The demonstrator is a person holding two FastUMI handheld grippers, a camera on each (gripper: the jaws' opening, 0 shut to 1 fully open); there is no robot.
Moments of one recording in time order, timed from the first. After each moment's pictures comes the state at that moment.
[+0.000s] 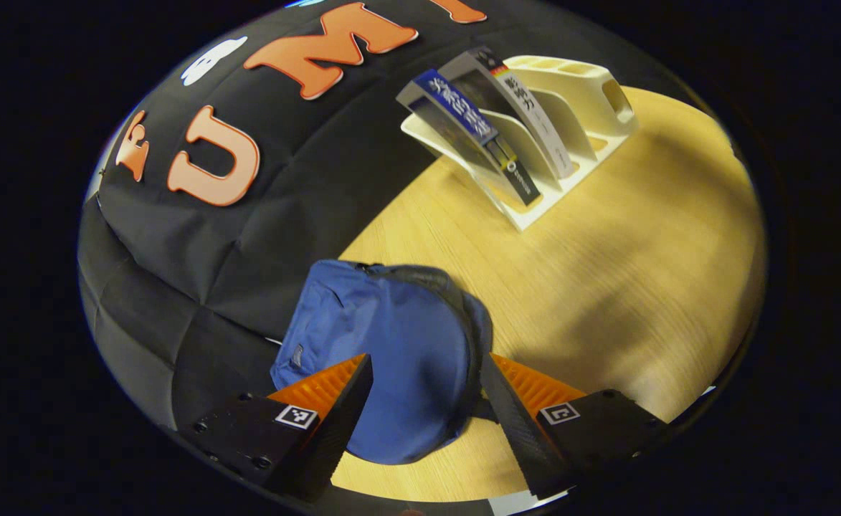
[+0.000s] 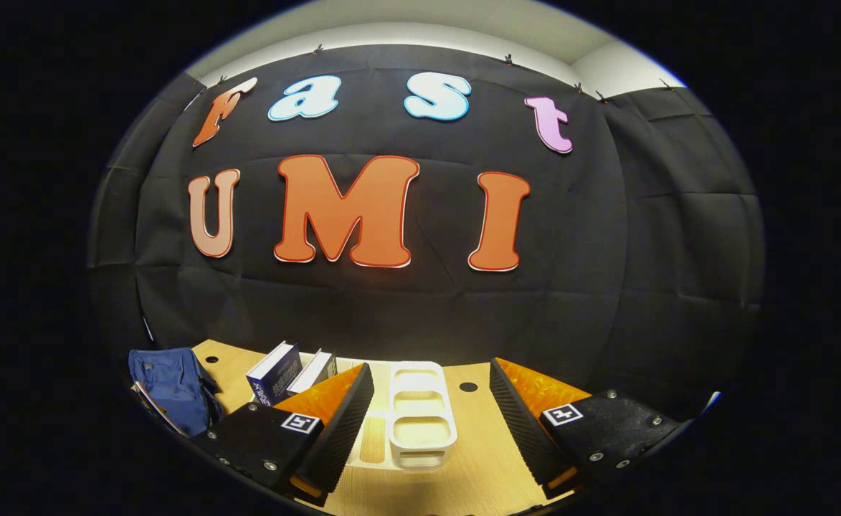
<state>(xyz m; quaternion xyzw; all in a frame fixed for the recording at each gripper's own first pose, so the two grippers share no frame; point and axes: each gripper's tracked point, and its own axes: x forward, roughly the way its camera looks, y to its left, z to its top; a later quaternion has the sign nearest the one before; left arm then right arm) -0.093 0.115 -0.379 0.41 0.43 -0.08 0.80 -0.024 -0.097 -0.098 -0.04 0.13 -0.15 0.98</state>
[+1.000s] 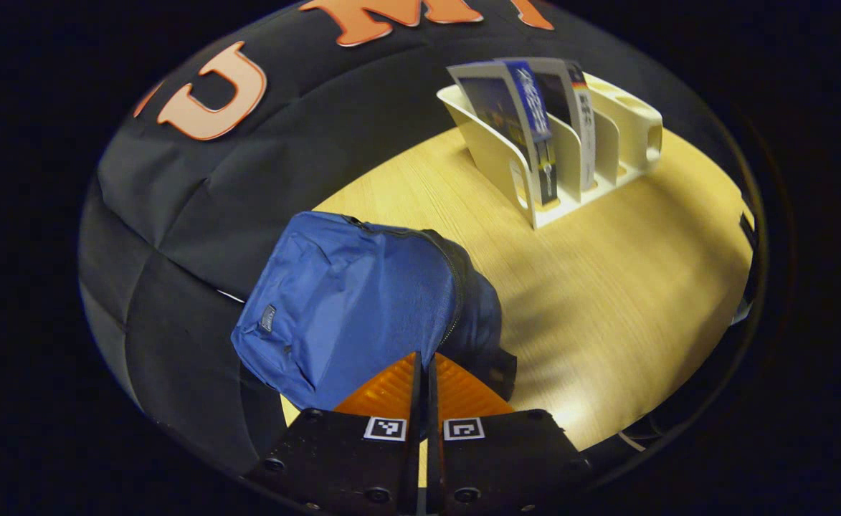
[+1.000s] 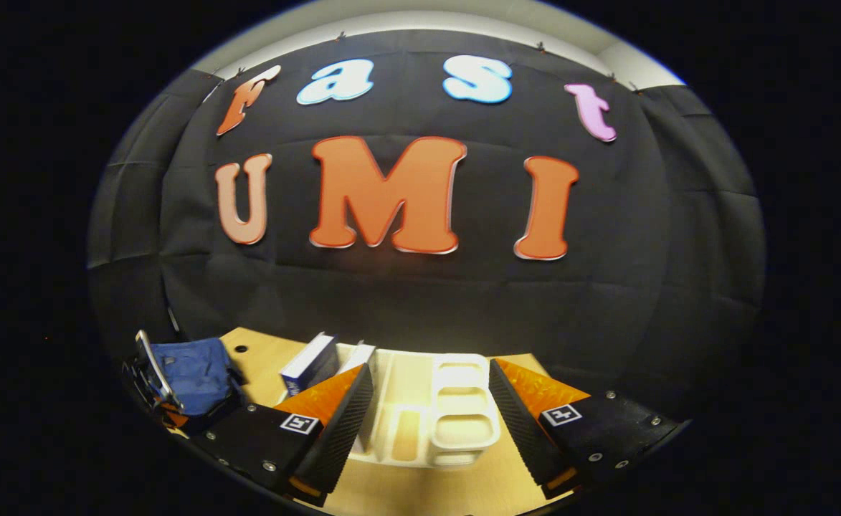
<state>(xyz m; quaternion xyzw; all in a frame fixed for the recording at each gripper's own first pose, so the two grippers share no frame) -0.058 0.138 -0.323 0.26 0.51 -0.10 0.82 0.011 -0.014 -0.124 -0.02 0.20 -0.03 0.98</state>
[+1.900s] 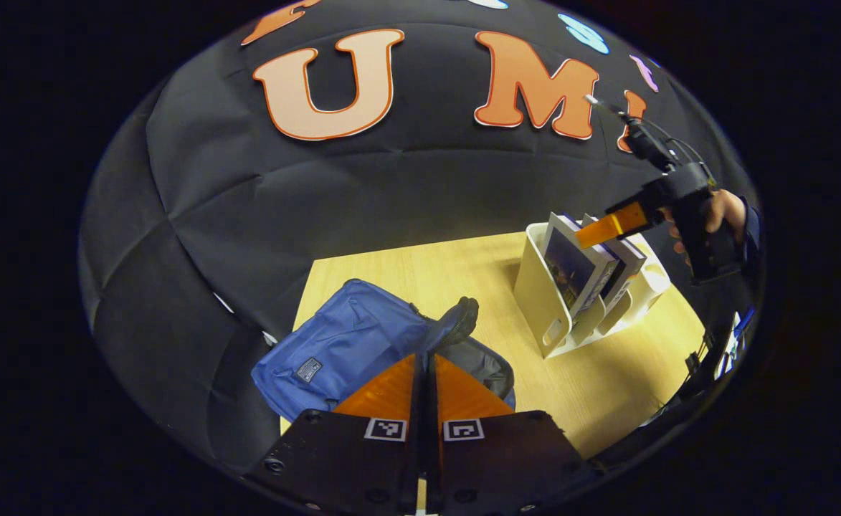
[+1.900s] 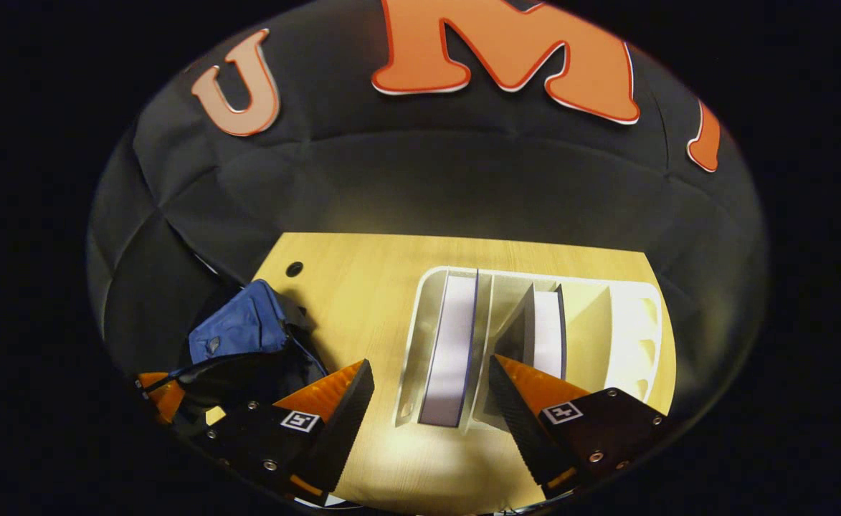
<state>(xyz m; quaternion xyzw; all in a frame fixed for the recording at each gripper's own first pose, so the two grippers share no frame) 0.048 0.195 -0.206 0.07 0.44 -0.12 0.89 0.133 0.126 -0.245 0.03 0.54 0.01 0.84</state>
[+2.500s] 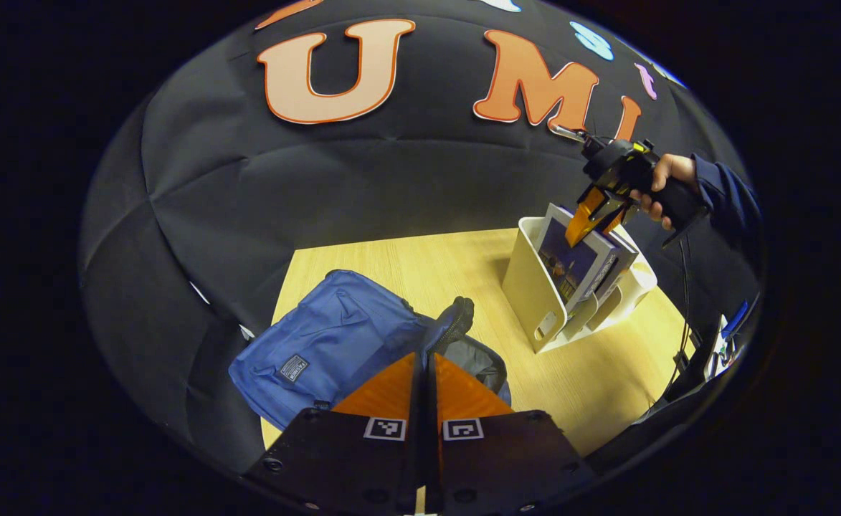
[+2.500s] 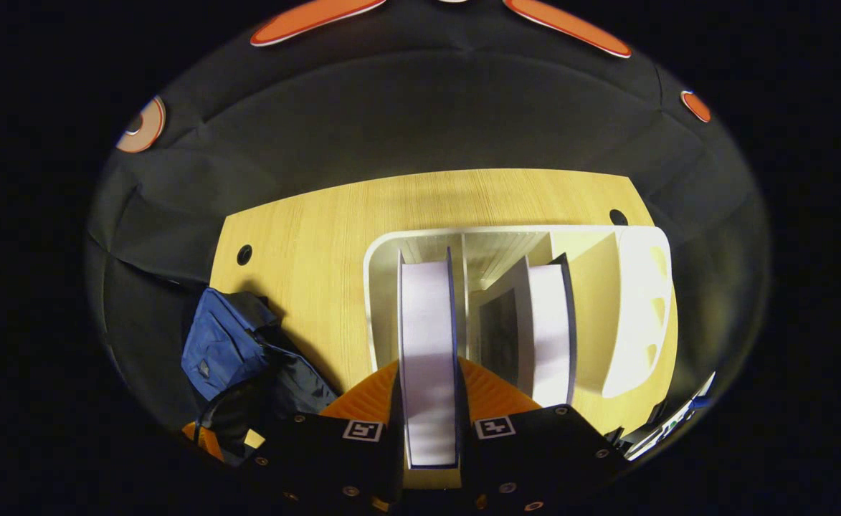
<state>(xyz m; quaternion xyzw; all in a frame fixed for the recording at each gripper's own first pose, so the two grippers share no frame) 0.046 0.208 -0.235 0.04 0.45 -0.15 0.88 0.135 0.105 -0.264 0.08 0.65 -0.07 0.75</state>
